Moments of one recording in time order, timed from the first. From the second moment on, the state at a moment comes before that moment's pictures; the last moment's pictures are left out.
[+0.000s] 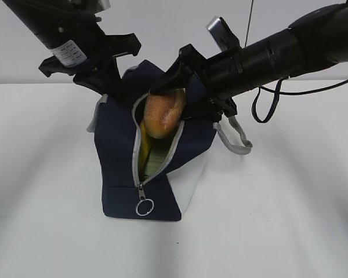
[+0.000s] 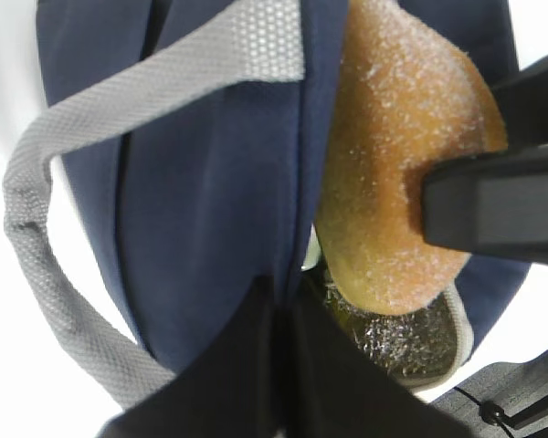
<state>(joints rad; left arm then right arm) -0.38 1.84 -1.66 -0.35 1.15 0.01 0.25 1.96 -1.40 1.23 0.91 -0.61</state>
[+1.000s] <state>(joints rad) -0.38 1.84 -1.66 -0.35 1.16 0.01 0.17 1.96 -1.69 0.89 1.20 -0.50</state>
